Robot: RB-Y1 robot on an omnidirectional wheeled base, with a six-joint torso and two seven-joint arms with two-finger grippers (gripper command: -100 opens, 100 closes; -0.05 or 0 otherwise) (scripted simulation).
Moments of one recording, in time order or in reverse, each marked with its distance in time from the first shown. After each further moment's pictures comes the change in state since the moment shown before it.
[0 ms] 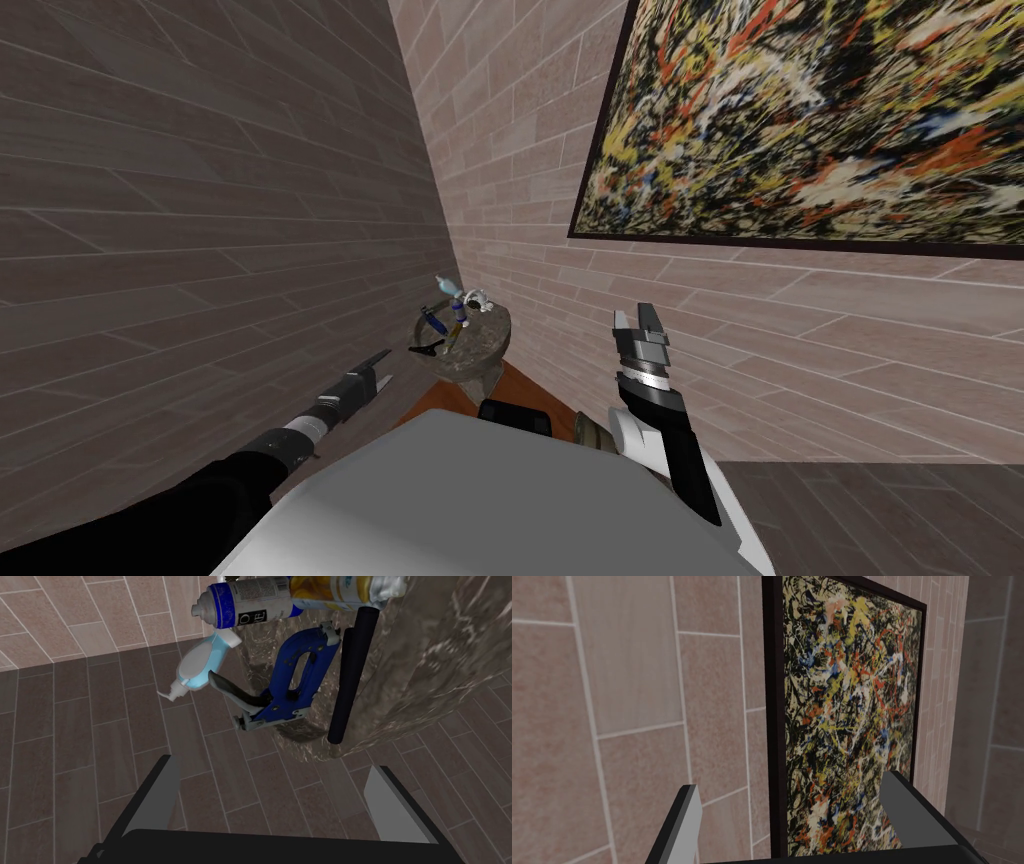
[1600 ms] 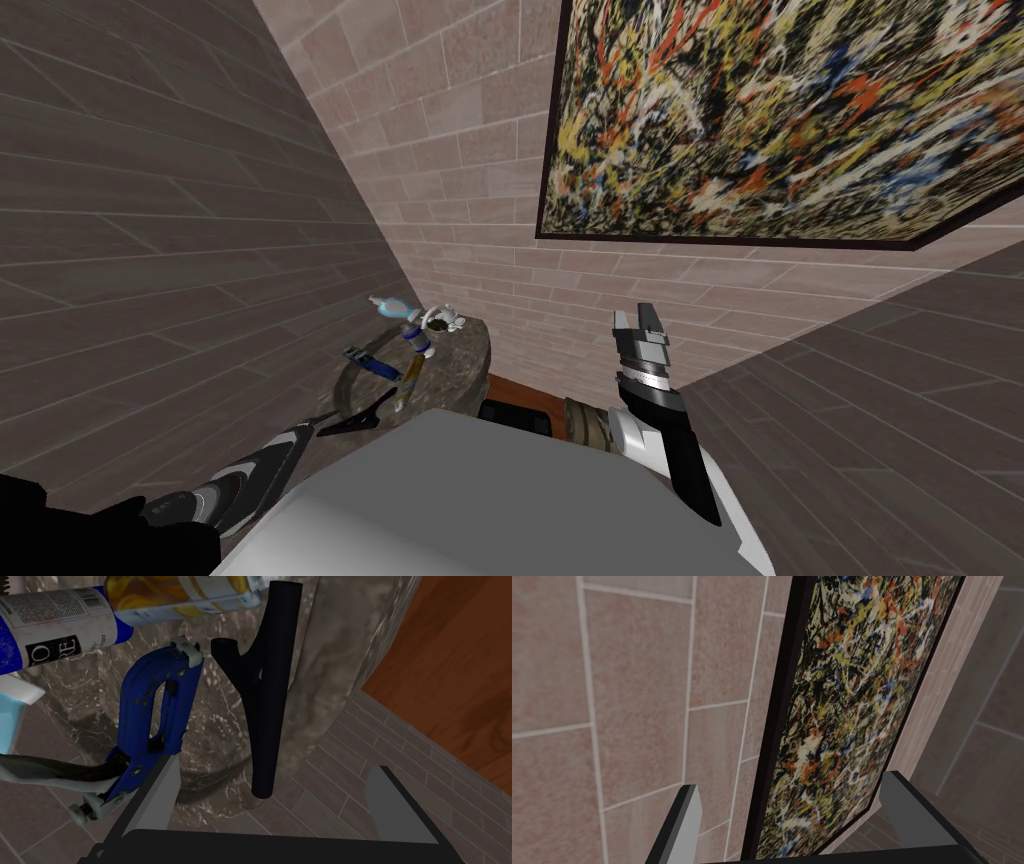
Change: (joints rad) left arm 0.405 0.326 0.141 0.074 0.260 0.263 0.219; right arm 0.000 0.000 0.000 0.000 0.000 0.000 0.000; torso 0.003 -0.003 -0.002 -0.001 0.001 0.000
